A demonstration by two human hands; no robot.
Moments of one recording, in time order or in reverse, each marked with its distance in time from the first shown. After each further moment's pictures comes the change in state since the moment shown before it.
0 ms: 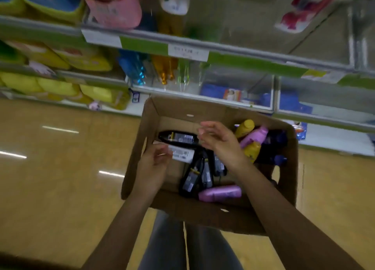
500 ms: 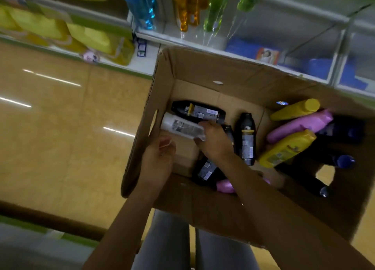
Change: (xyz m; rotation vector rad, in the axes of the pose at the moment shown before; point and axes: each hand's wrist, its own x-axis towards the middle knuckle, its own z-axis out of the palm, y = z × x) left_hand 0.065 -0.098 0.006 0.059 -0.006 -0.287; right_hand 0.098 0.159 0.068 -0.951 -0.205 0.004
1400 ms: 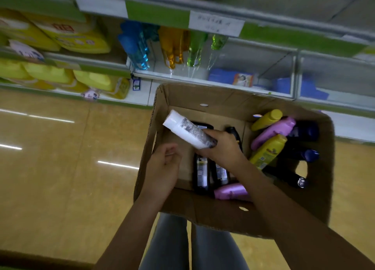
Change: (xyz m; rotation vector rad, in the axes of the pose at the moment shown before) left_hand -0.050 0.053 -0.027 -0.010 -0.071 0.224; right_hand -0.059 -0.022 -0.075 0.348 0.184 -0.050
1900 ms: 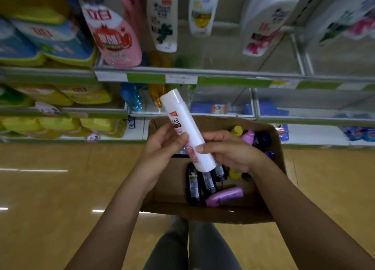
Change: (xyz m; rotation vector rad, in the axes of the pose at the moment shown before) left_hand -0.073 0.119 -0.040 -0.367 -0.384 0.340; right_hand -0.114 -0.129 -0.117 0.835 -0.404 0.002
